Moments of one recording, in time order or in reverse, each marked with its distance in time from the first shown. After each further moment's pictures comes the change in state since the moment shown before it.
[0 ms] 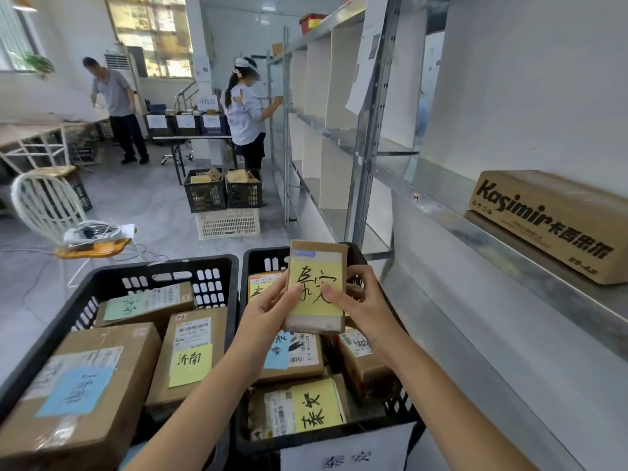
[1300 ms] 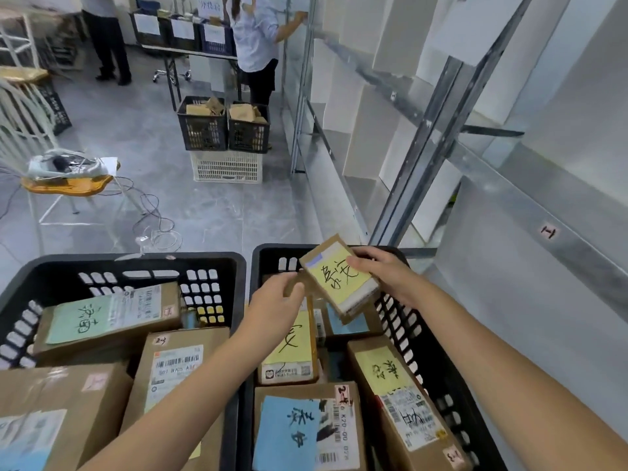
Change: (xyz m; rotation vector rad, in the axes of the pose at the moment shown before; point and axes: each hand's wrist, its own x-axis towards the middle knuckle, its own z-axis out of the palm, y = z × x) left_hand 0.189 -0.056 -0.080 0.616 0.116 -0.128; right_hand 0.270 0.058 -0.011 -0.259 -0.201 0.382
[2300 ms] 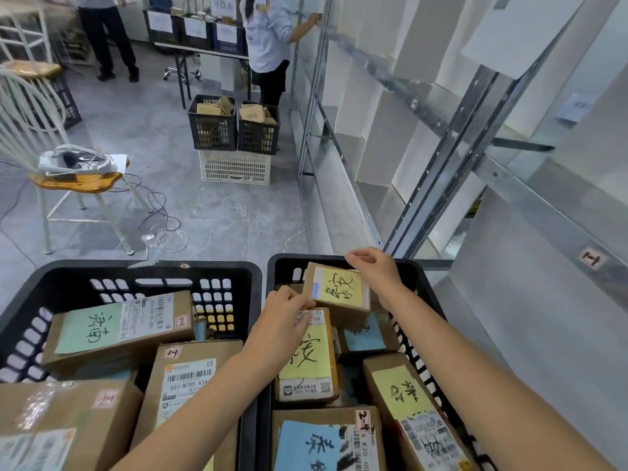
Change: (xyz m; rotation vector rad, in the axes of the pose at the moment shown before) left_hand 0.024 -0.043 -0.002 0.318 -0.035 0.204; right_hand 0.057 -0.001 0.046 -0.151 0.343 -0.078
